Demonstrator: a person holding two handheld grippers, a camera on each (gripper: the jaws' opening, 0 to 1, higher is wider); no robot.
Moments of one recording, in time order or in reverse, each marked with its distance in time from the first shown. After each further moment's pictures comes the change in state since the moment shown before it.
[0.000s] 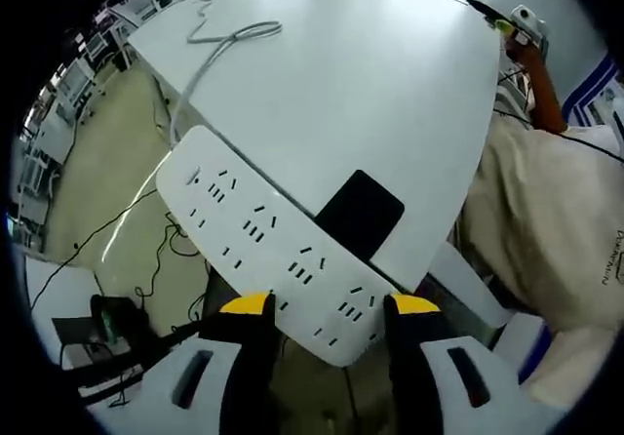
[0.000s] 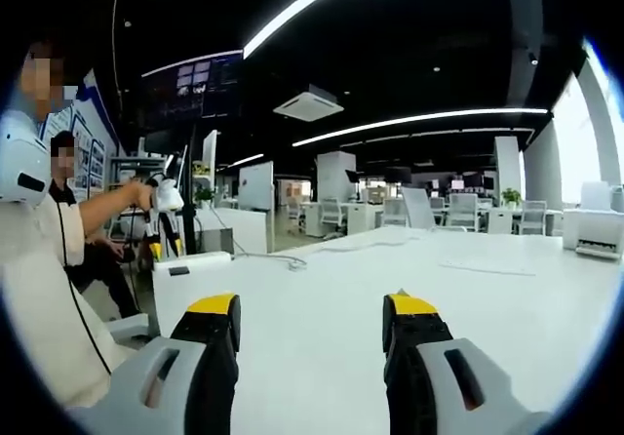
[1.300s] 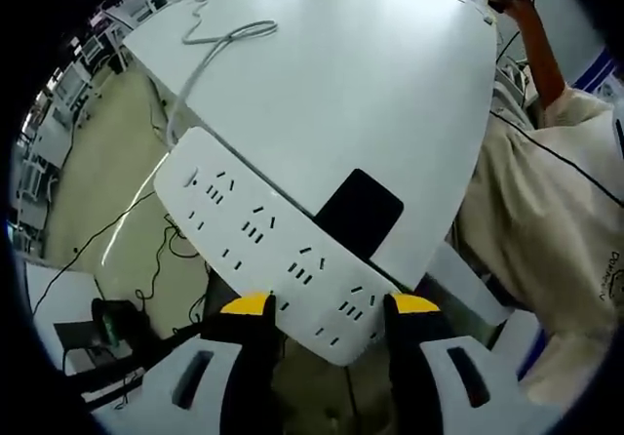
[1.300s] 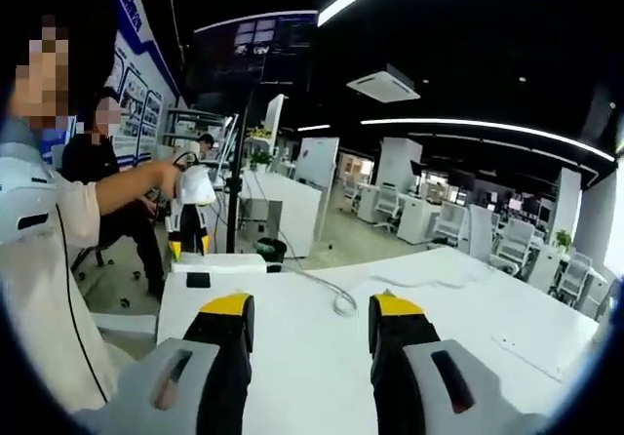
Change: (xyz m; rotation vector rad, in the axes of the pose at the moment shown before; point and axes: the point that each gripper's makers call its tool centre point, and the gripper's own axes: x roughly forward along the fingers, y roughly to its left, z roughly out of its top) left arm -0.001 0.001 -0.001 0.018 0.005 -0.008; right arm 0.139 0.074 0.074 -0.219 0.129 0.276
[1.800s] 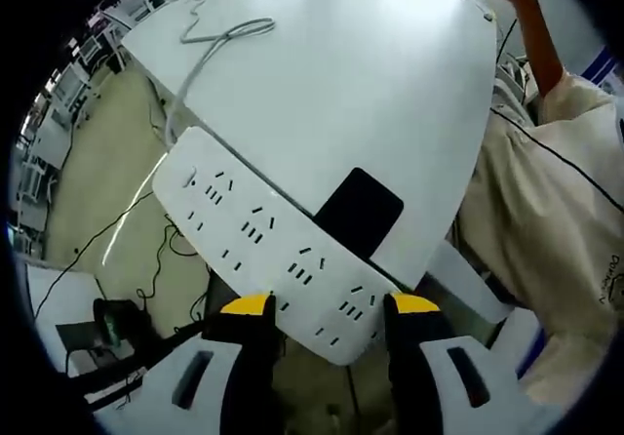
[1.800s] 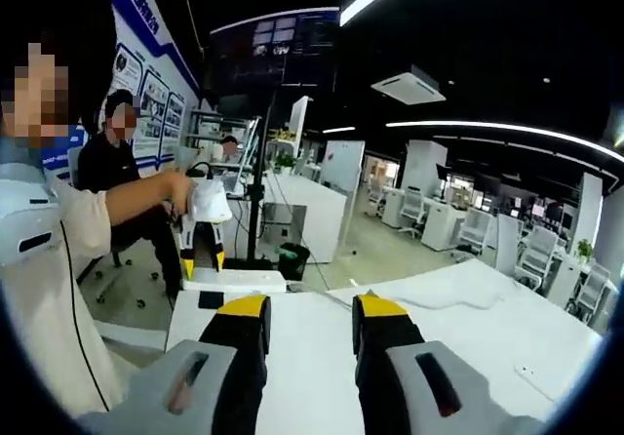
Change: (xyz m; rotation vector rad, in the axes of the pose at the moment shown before) left arm 0.001 0.000 0.002 0.006 0.023 0.002; right arm 0.041 0.011 0.030 -0.016 -0.008 0.105
